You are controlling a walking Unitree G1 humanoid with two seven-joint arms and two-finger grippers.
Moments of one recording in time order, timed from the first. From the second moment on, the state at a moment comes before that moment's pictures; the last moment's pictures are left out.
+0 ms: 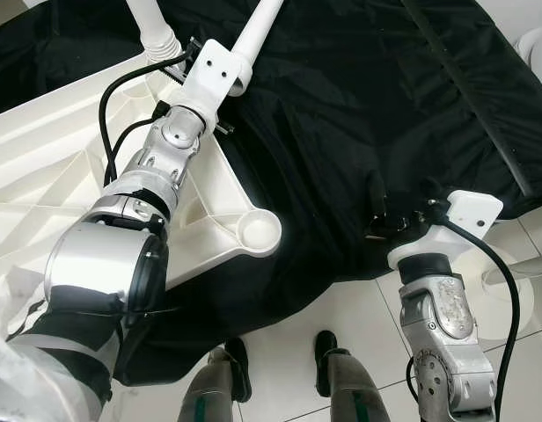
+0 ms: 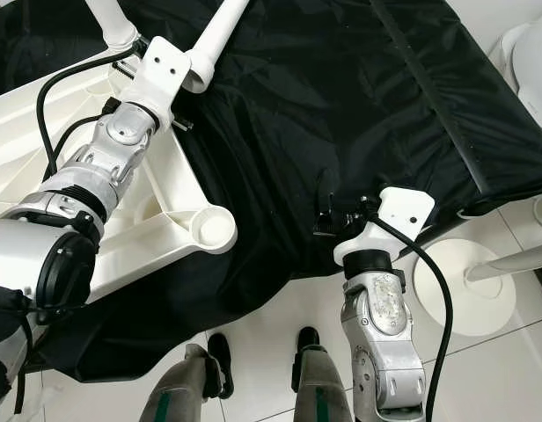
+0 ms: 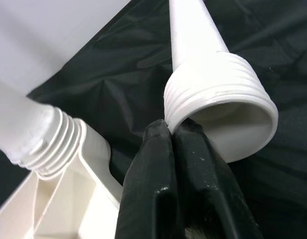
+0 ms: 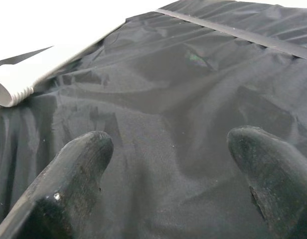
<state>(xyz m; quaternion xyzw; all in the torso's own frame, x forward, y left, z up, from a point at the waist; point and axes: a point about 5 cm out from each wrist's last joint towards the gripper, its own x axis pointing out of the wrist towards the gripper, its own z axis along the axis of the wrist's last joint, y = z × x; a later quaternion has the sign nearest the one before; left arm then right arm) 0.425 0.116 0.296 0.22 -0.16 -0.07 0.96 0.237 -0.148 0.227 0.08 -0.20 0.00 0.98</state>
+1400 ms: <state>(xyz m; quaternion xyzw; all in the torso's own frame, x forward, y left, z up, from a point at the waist) 0.344 0.151 0.267 -0.10 -0.18 -0.28 0.94 0.289 -0.179 0.235 0.19 -0.21 0.03 0.96</state>
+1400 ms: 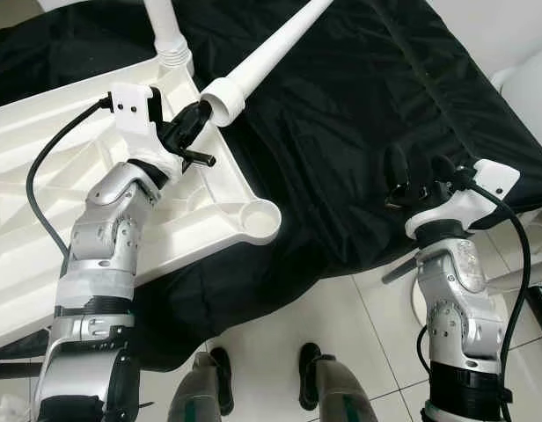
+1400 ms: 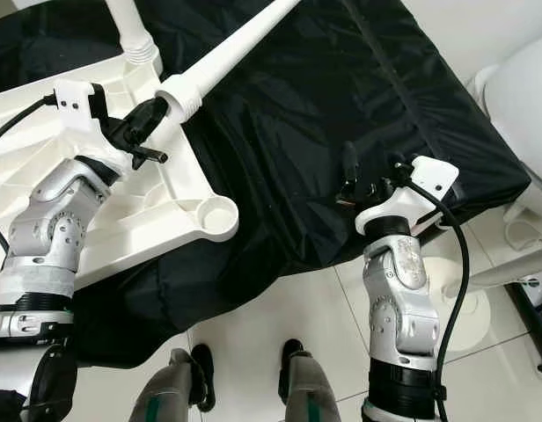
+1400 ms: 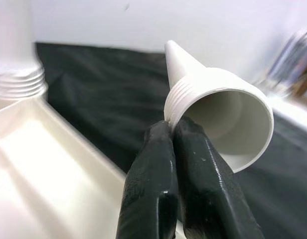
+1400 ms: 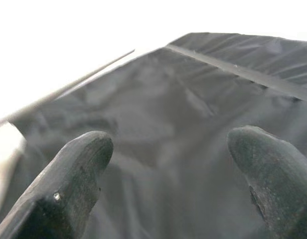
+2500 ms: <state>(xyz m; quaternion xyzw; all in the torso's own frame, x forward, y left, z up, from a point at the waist) 0.287 0.084 0.253 -0.23 -0.15 -0.44 0.85 0.321 -0.131 0.258 0.56 -0.18 0.29 0.76</state>
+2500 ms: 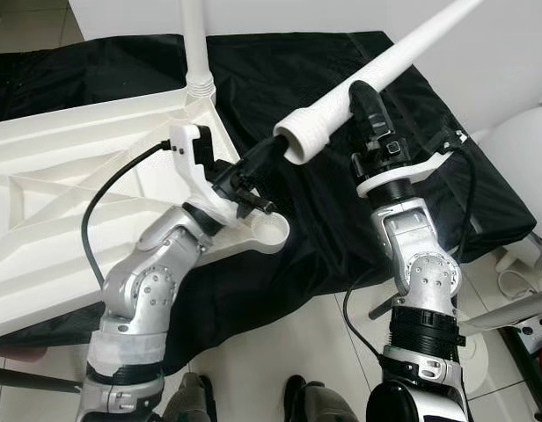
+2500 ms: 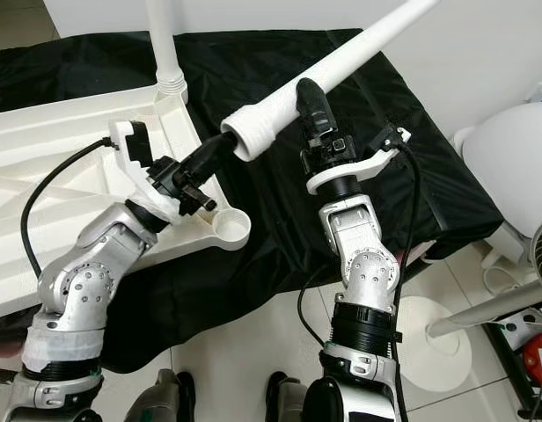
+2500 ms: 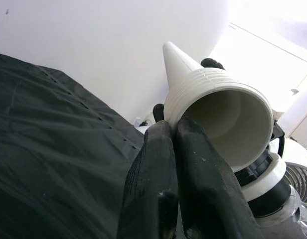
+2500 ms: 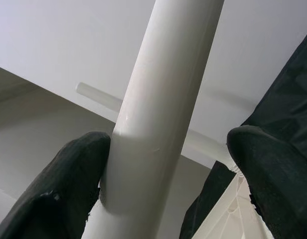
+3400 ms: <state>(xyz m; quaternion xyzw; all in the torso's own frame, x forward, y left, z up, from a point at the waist) 0.280 0.075 0.245 -0.18 -0.13 -0.46 0.86 0.330 -0.120 0.252 0.64 -0.11 0.36 0.67</state>
